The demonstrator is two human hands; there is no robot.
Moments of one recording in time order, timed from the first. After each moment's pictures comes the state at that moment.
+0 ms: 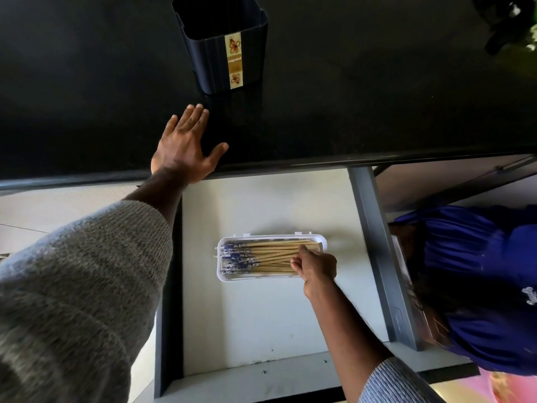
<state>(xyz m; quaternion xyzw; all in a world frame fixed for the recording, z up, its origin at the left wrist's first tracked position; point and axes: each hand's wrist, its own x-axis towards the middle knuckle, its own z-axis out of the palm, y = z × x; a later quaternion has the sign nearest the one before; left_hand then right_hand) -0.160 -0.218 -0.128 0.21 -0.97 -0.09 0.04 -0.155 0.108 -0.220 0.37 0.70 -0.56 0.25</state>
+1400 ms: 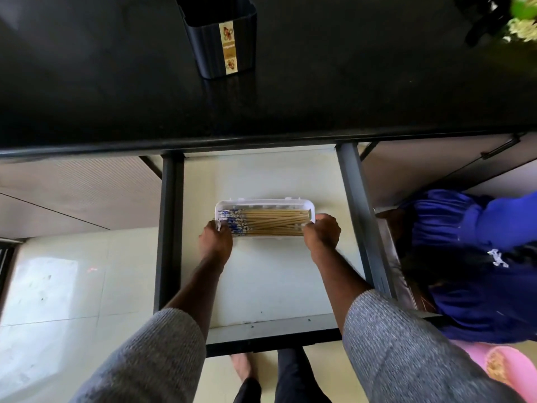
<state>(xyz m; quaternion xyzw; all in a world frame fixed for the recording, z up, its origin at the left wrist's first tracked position) -0.028 -0.014 -0.213 0.56 -0.70 -0.44 0.02 -0.173 0.152 -0.202 0.08 0.93 -0.29 0.21</state>
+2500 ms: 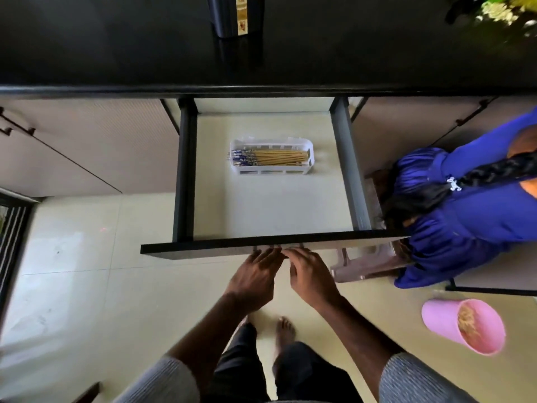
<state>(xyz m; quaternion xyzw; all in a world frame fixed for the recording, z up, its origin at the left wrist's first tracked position) 0.161 0.178 -0.182 0.04 -0.97 -0.21 -0.08 0.058 0.315 -0.169 -0.42 0.87 -0.22 0.13</state>
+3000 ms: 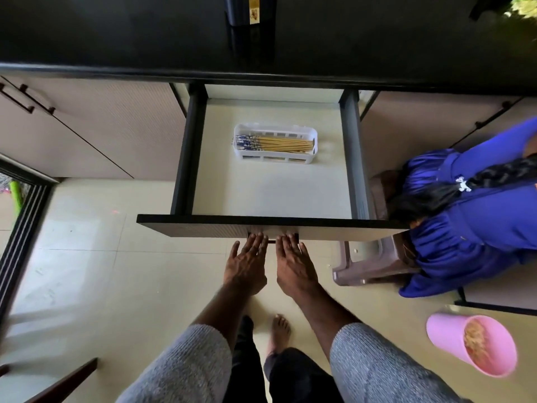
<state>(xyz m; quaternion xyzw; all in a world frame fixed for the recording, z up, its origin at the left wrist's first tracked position) 0.153 0.202 -0.202 0.22 -0.93 -0.14 -0.26 0.063 0.312 -0.204 -0.43 0.86 0.05 0.26</state>
